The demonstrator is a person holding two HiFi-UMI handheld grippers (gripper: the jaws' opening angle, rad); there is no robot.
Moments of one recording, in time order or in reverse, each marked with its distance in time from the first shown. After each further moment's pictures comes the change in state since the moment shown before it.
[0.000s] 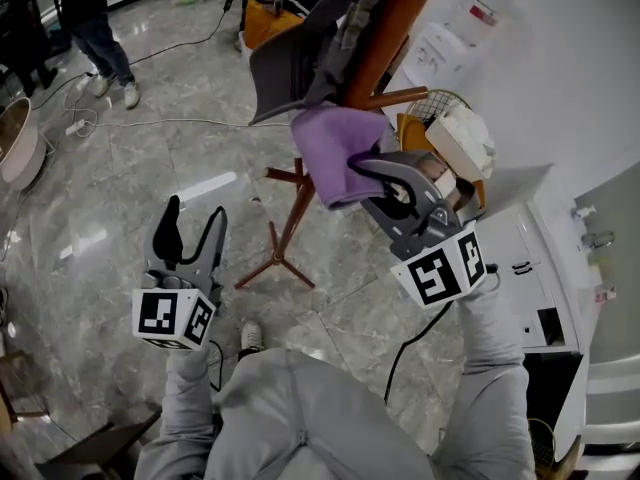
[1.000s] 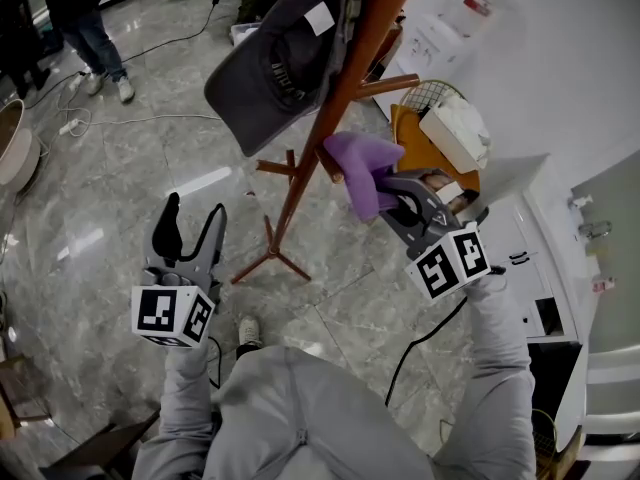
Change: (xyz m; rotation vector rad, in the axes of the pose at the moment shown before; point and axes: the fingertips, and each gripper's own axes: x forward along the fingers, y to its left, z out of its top) left arm -0.002 -0.010 -0.010 -0.008 0.013 -0.027; right arm -0.028 0.062 -0.068 0.000 0.228 0.198
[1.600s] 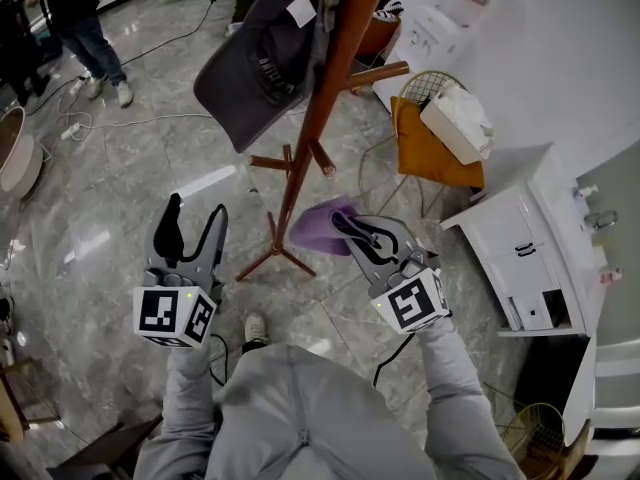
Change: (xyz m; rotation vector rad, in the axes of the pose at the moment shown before) left arm 0.002 -0.013 -0.004 0.017 0.022 -0.014; right arm 0.007 0.062 0.018 0.634 -0.177 -0.163
